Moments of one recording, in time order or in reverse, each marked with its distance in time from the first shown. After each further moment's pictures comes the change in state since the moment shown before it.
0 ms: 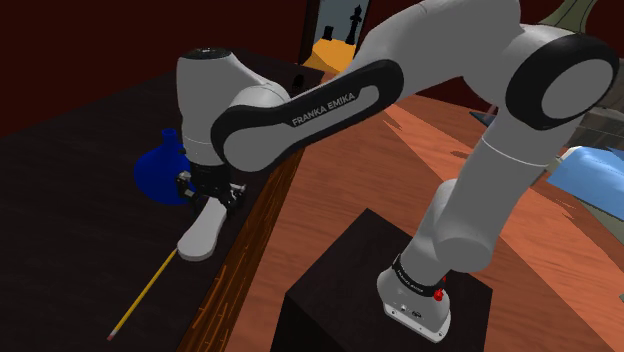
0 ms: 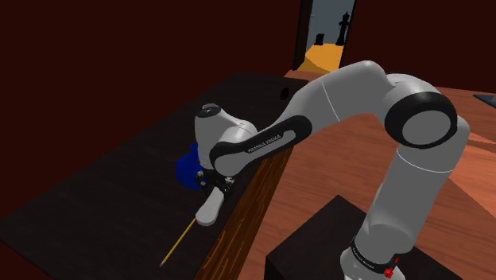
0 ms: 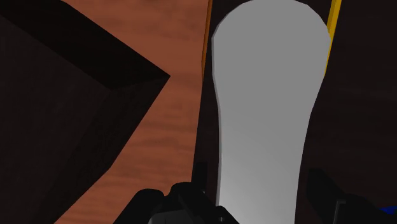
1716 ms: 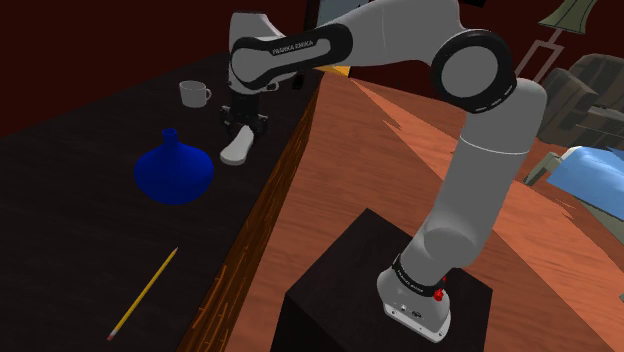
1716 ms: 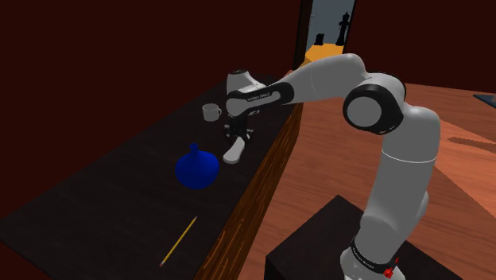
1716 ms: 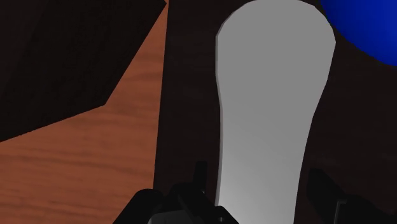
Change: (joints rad) arm -0.245 0.180 -0.221 0.307 -0.018 -0.133 -0.464
